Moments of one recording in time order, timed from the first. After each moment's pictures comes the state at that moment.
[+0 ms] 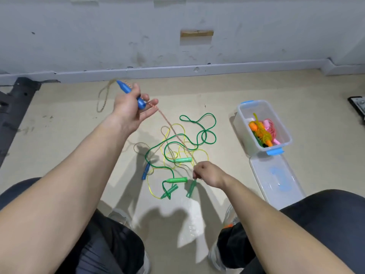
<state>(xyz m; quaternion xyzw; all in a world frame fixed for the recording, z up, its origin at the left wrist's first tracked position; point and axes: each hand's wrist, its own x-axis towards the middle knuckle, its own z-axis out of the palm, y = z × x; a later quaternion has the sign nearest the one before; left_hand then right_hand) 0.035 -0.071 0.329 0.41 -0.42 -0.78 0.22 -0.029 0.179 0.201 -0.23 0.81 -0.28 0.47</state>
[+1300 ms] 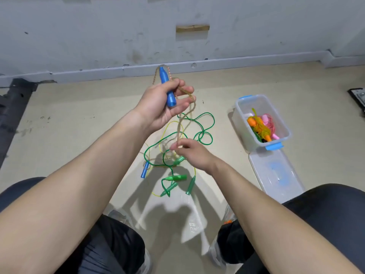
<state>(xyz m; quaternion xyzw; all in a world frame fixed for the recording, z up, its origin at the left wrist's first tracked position) 0.004 -0.003 0.364 0.28 -0.44 -0.85 0.11 -0.030 0.137 0.239 -0.26 0.73 -0.45 0.44</state>
